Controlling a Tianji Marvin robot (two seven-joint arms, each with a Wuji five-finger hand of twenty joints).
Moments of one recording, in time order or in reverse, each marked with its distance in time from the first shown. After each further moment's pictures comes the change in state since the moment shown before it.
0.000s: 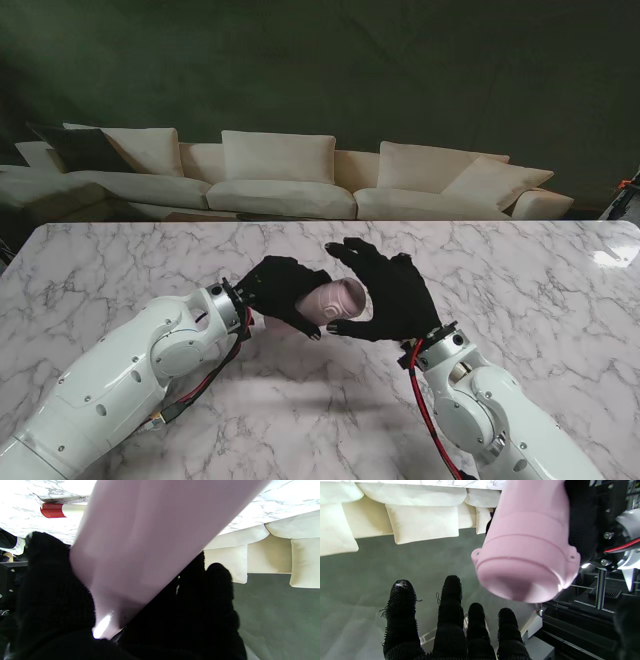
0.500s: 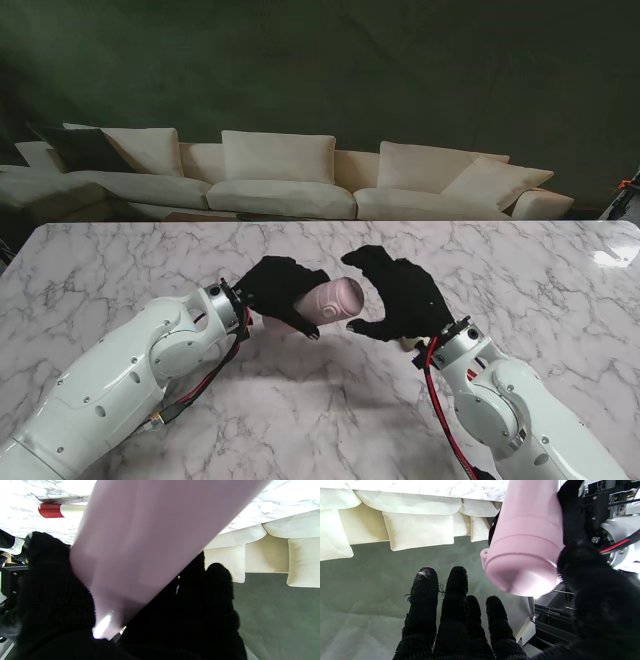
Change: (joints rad) left arm 0.007 0.001 -0.008 0.000 0.007 0.001 0.007; right arm -0.011 0.030 0.066 -0.016 0.029 -0.104 0.084; left_hand 0.000 0.000 0.000 0.000 0.000 0.000 0.000 0.000 0.000 0.000 0.000 0.000 0.000 0.000 0.000 0.000 0.000 0.000 0.000 0.000; right_hand 0.463 -0.234 0.087 0.077 0.041 0.182 0.408 -0.017 0.010 0.092 0.288 0.109 0.144 -0.071 0.036 -0.036 0.249 -0.388 0.091 -0.115
